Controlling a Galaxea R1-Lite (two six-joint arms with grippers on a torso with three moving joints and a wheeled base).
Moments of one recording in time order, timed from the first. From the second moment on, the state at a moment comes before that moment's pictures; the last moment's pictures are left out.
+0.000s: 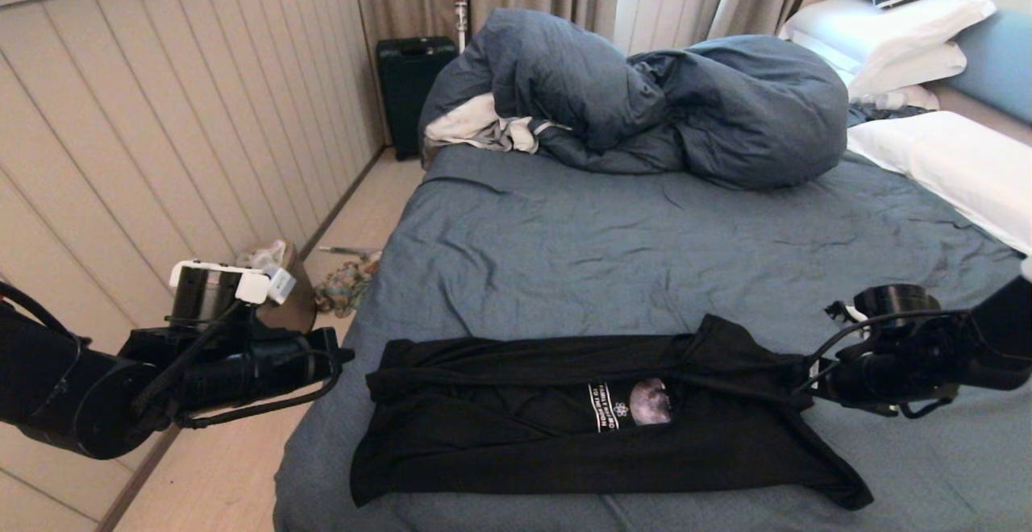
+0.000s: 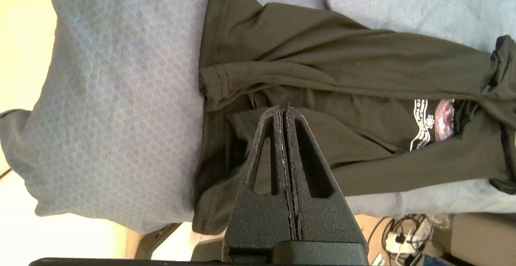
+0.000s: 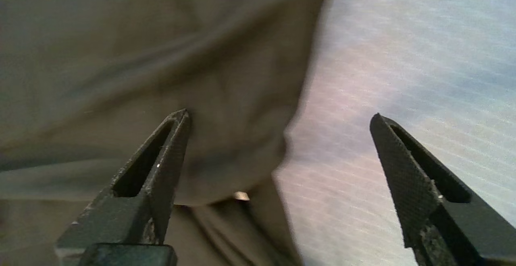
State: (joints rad) left arm -0.25 1.82 -0.66 -0.54 -0.23 -0.46; right arm -0.29 2.14 -0.96 -0.22 0.08 0.10
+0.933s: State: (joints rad) left arm -0.25 1.79 -0.64 -0.55 -0.23 -0.46; right arm -0.26 2.21 -0.99 -0.30 0.06 0.13
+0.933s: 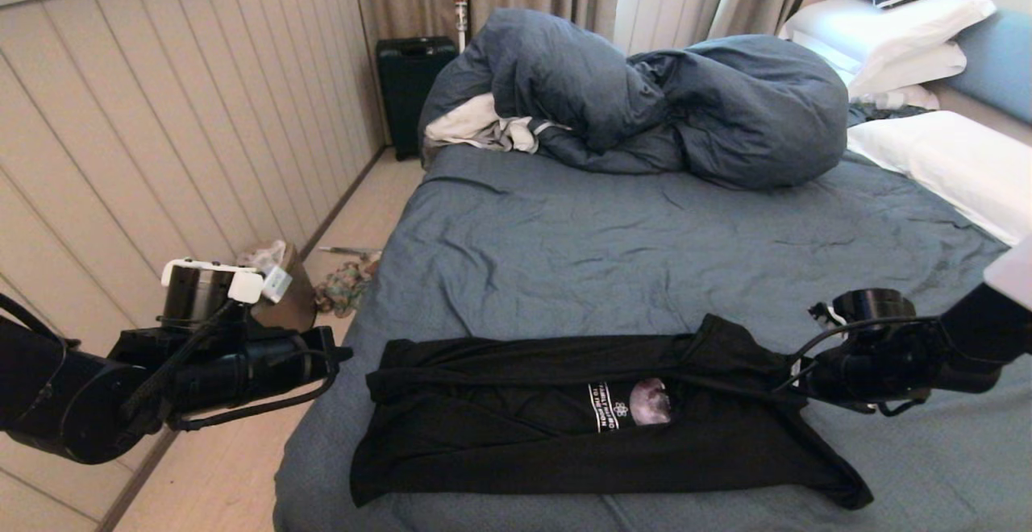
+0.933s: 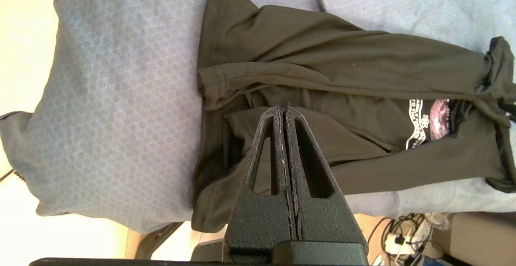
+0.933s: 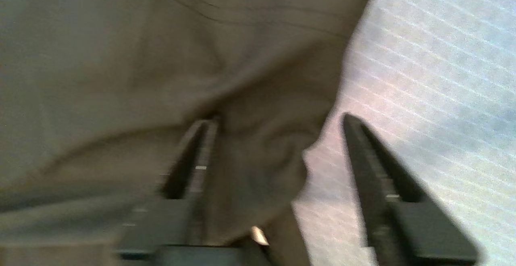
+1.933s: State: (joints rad) left arm -0.25 1.77 -0.63 -0.55 -0.23 -0.46; right arm -0.17 1.99 -0.89 -0.32 0.09 0.27
